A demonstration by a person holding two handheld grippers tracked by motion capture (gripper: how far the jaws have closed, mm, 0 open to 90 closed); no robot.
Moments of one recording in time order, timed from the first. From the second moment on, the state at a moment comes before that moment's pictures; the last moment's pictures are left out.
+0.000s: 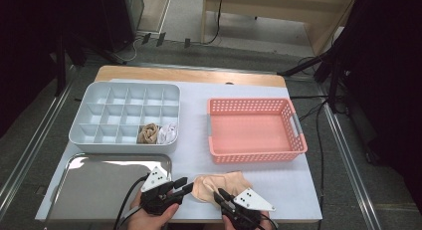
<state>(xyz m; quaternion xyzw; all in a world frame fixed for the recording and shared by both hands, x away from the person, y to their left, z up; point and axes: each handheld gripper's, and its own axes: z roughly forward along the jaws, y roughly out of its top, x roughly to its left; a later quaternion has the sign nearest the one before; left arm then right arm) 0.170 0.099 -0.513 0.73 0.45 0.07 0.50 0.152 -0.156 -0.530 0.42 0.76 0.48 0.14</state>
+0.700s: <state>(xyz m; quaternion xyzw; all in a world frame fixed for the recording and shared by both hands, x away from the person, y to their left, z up) 0.169 0.051 -0.511 0.79 0.40 0.07 0.46 0.114 -0.188 -0.531 0.51 0.70 0.47 0.17</state>
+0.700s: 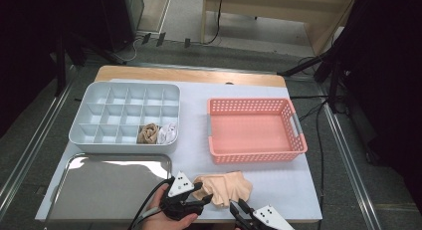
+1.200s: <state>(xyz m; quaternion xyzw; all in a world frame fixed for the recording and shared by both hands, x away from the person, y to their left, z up) 0.173 0.031 -0.519 0.82 0.40 0.09 0.40 0.102 -0.158 -0.547 0.49 0.72 0.47 0.14</state>
